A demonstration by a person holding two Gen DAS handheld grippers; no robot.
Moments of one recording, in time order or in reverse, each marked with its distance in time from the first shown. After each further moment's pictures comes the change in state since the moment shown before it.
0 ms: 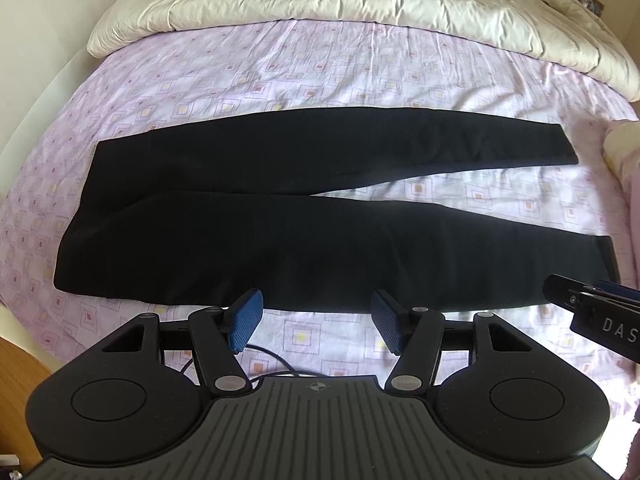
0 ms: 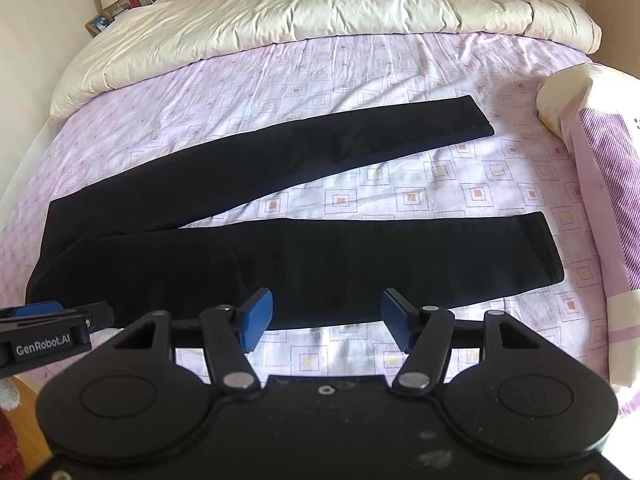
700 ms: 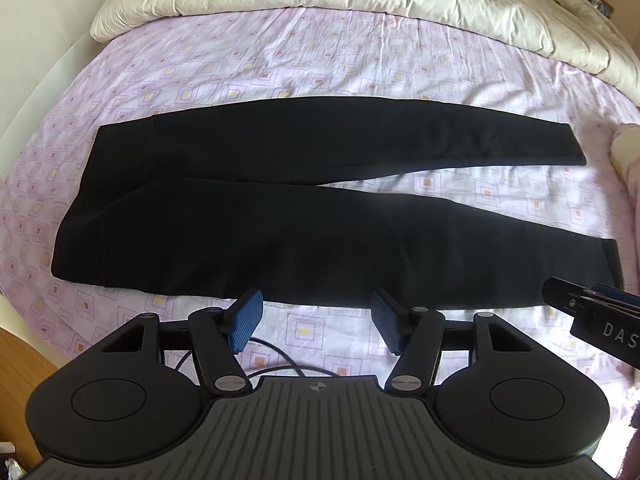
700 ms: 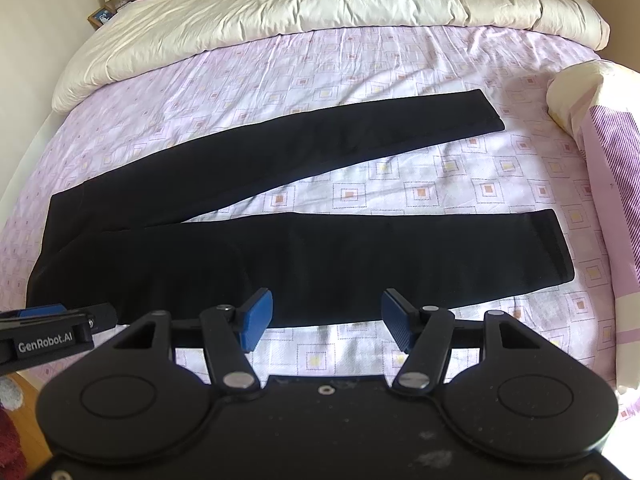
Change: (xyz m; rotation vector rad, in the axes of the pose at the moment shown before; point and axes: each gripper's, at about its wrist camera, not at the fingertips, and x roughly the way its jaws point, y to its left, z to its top) left arm 0.010 0.008 0.001 -0.024 0.033 -0.003; right arm 0.008 0.001 0.004 -0.013 0.027 0.013
